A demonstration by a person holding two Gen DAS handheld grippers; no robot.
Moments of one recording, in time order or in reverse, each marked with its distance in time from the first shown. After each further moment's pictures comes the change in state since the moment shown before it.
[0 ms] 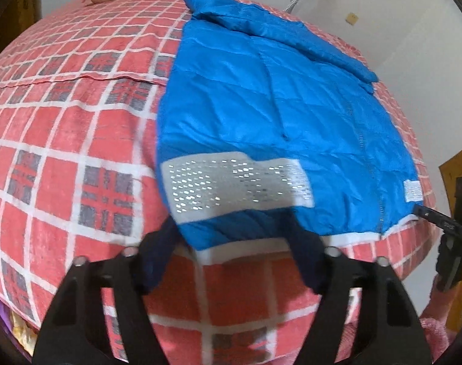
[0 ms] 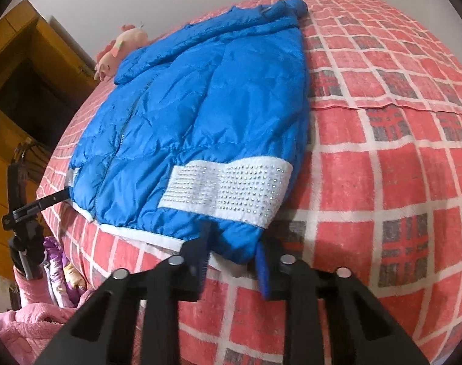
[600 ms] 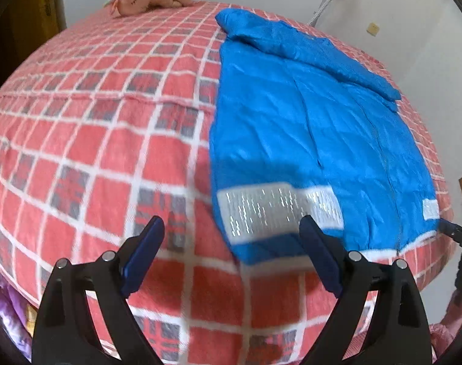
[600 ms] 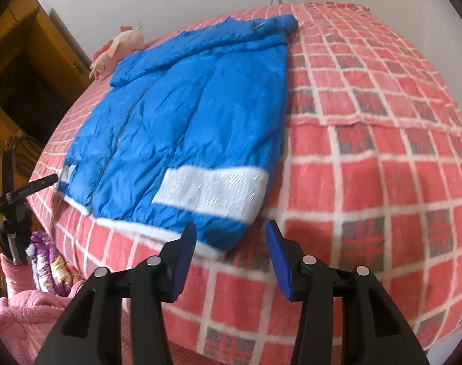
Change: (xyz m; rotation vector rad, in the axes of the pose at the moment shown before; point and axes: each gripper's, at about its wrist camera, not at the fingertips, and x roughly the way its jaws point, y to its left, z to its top) left arm -0.020 0.024 0.010 -0.028 -0.049 0.130; right arm -0.025 -0.002 -0.002 -0.042 -0.008 -0.070
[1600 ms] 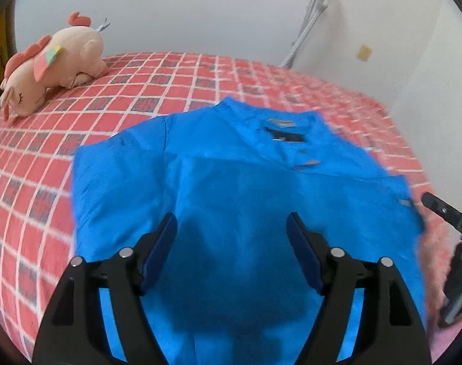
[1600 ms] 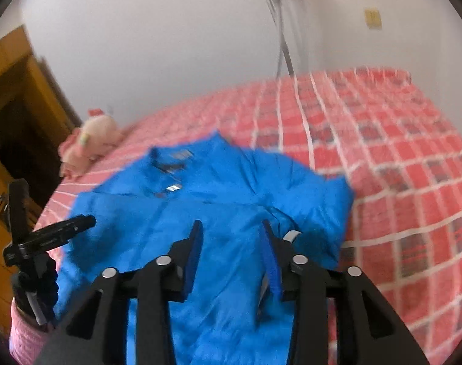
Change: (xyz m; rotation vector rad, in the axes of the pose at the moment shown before) left arm 0.133 -0.114 0.286 0.092 -0.140 -0.081; right arm 0.077 -0.015 0.309 -0.008 -0.312 0.019
